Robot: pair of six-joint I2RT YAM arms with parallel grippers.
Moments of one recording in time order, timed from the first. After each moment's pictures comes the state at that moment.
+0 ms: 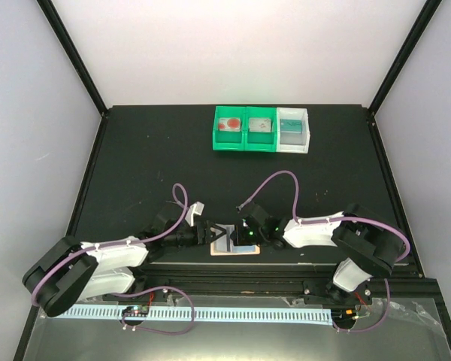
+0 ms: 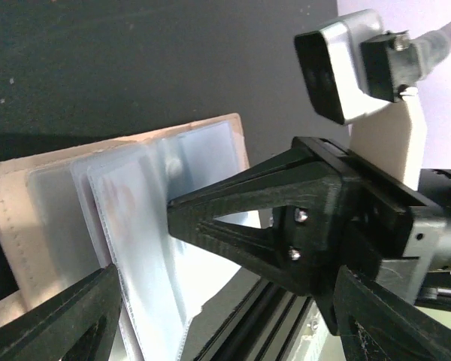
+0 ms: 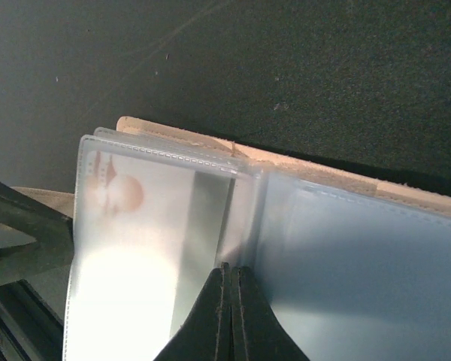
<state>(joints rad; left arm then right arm) -0.68 1.17 0.16 0.47 0.53 -0.98 1.00 1.59 0.60 0.09 -0.15 0.90</state>
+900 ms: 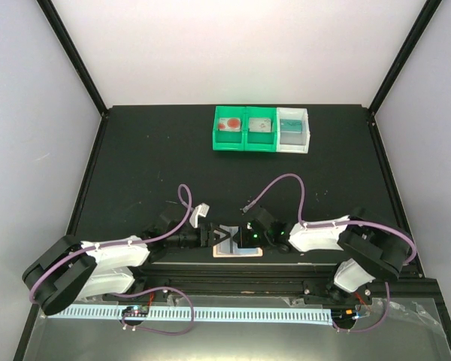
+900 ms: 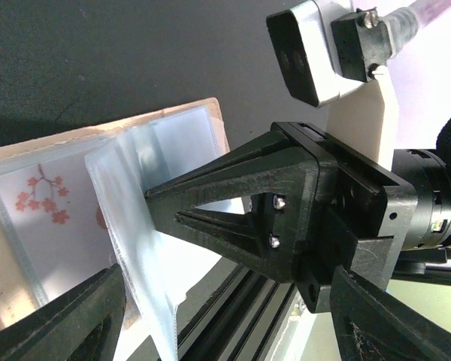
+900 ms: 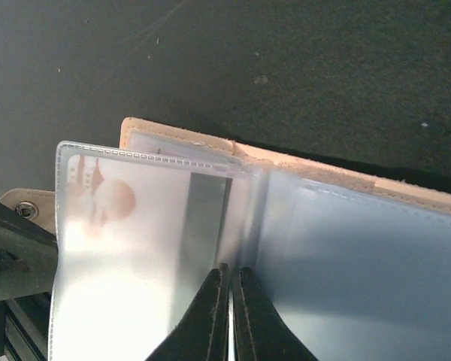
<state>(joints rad) -0.74 1.16 0.18 0.46 0.54 -0.98 1.00 1.54 0.53 0.16 -0.15 0.92</state>
